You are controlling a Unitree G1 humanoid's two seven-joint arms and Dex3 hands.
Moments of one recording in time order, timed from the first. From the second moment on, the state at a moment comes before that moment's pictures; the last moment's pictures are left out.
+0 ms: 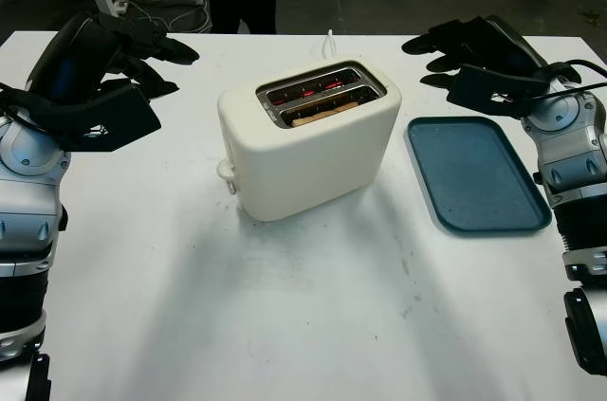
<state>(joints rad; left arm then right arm) -0.46 0.65 0.08 -0.22 0.29 0.21 -0.33 -0.76 -0.61 0.09 0.40 -0.37 0.00 0.32</state>
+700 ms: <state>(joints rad) -0.47 0.64 0.08 -0.22 0.29 0.21 -0.33 -0.76 -0.60 0.09 0.41 -0.37 0.00 0.32</state>
